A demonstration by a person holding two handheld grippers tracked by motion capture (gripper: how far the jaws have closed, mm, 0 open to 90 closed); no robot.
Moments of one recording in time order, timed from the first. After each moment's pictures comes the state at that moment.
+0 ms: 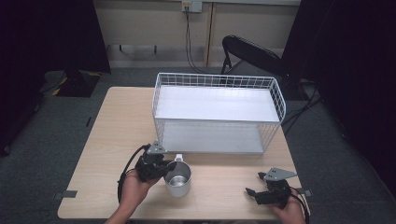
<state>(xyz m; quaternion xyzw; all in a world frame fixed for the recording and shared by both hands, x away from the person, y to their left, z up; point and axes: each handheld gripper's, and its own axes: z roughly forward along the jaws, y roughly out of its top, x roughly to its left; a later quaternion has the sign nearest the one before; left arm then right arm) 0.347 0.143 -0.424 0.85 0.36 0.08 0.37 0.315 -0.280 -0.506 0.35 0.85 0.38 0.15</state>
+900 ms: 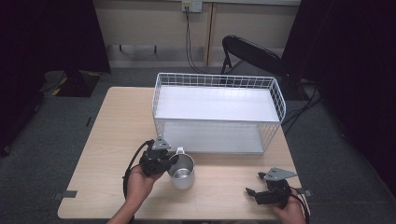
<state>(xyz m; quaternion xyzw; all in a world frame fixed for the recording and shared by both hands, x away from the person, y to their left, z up) 0.359 0.132 -0.415 0.84 0.36 0.12 0.37 0.315 -0.280 -0.506 0.35 0.85 0.38 0.15</state>
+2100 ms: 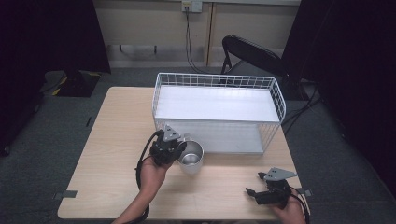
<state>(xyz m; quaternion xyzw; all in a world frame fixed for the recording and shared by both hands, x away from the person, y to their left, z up) 0.378 0.103 -0.401 0.82 0.37 0.18 0.39 0.315 -0.280 -0.506 0.35 0.85 0.38 0.15</state>
